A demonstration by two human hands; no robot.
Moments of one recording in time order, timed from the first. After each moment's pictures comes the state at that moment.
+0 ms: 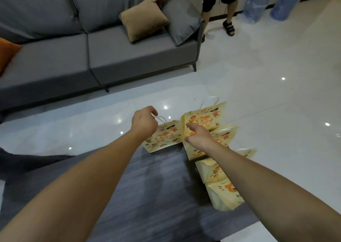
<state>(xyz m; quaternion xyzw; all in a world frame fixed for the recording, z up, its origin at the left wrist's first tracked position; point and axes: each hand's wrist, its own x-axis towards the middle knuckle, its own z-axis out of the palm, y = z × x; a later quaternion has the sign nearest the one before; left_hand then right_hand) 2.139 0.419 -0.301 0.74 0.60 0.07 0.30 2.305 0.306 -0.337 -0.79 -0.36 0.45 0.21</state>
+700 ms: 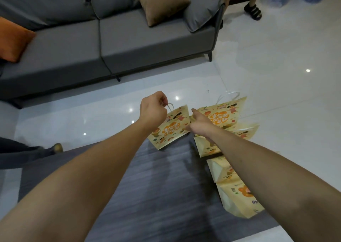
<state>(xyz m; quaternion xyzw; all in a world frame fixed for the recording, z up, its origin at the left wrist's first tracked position) 2.143 0.438 -0.303 0.72 0.60 0.13 0.32 2.300 0.367 -0.369 -0.76 -0.32 0.52 0.20</state>
